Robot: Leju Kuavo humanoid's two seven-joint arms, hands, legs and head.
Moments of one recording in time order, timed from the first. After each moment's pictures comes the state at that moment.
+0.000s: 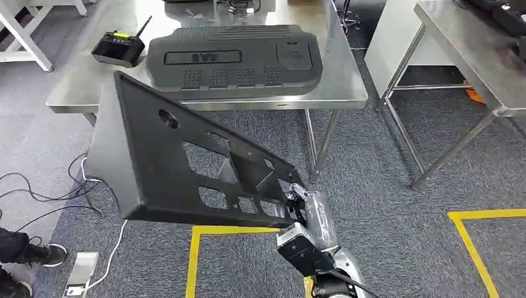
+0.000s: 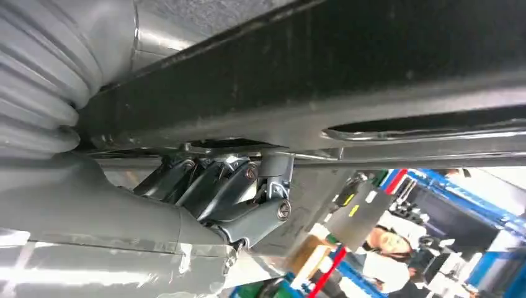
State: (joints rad) left arm -0.13 -0.07 -1.20 -0.32 1.16 0.33 -0.50; right arm -0.05 -0.21 0.59 -1.86 0.59 -0.58 -0.03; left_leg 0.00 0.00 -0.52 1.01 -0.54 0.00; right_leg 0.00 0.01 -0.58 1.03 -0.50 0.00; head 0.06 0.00
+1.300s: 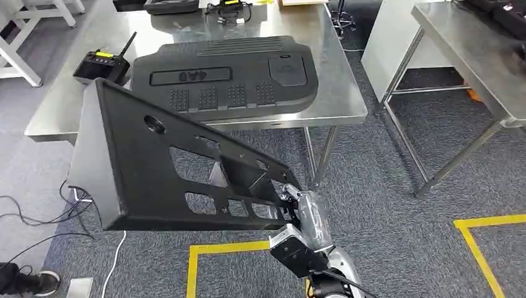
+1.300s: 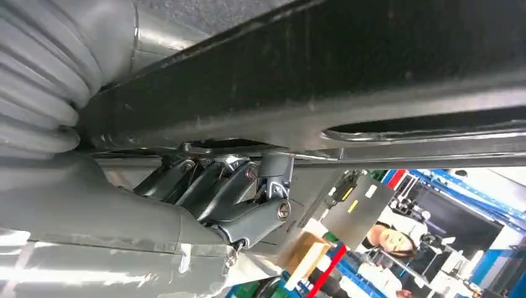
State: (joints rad) left arm -0.13 -0.07 -1.21 -0.32 1.14 0.32 -0.48; right arm -0.03 -0.21 0.58 -1.88 0.62 -0.57 -0.01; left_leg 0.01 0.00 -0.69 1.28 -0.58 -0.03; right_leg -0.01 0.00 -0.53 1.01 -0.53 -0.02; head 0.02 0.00
